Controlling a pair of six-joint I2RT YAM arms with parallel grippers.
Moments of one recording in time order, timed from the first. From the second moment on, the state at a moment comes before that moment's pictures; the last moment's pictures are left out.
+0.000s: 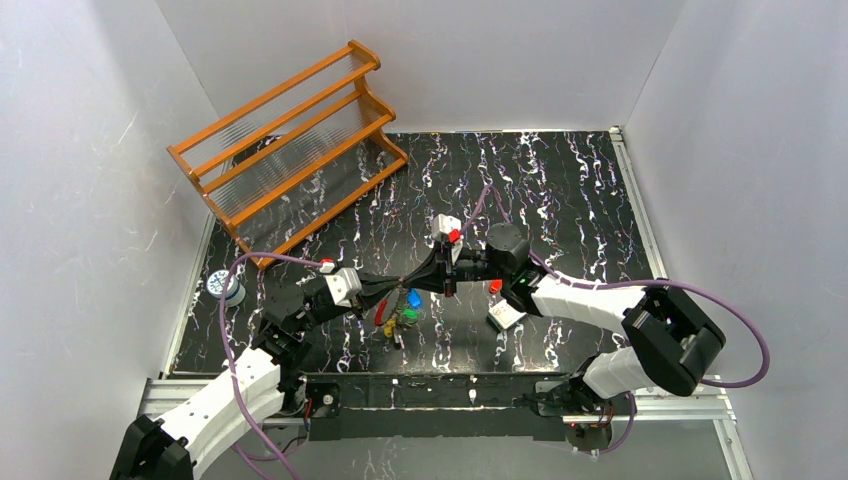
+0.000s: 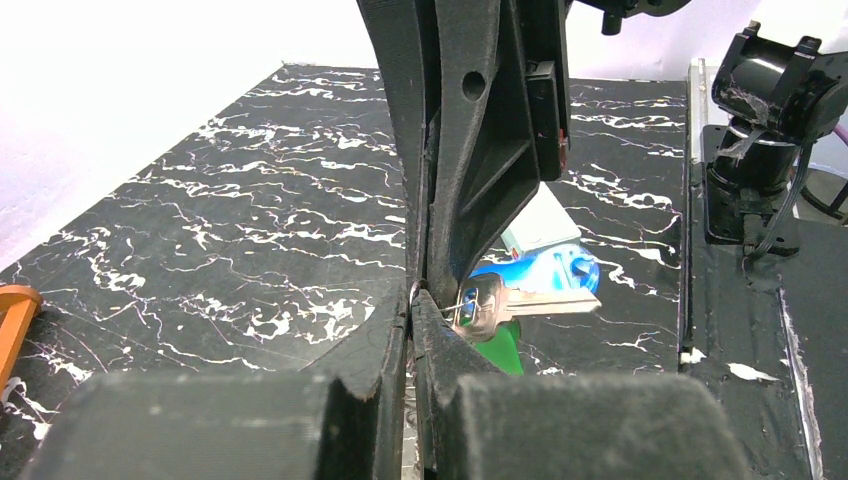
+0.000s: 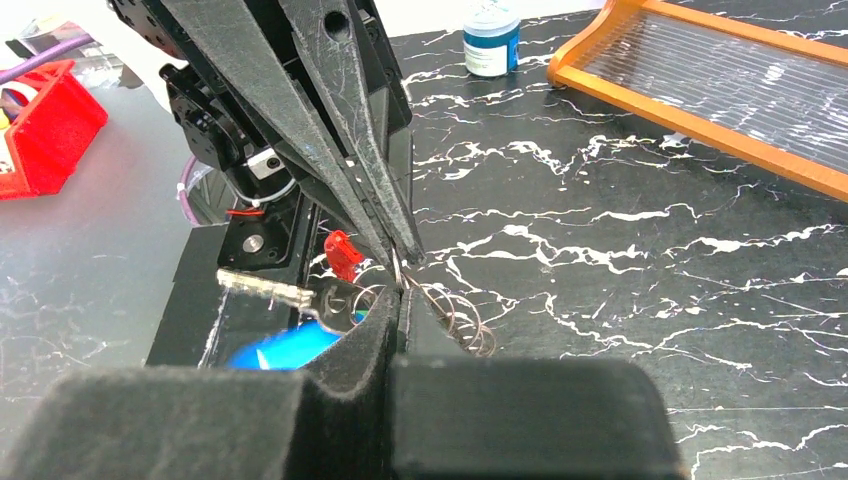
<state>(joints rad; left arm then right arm) -0.57 0.64 0.18 0.60 0.61 0.06 0.84 1.40 0.65 0.71 -0.79 0.11</state>
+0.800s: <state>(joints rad) -0.57 0.67 0.53 -0.07 0.59 0.45 0.85 1.36 0.91 0.03 -0.71 -0.30</state>
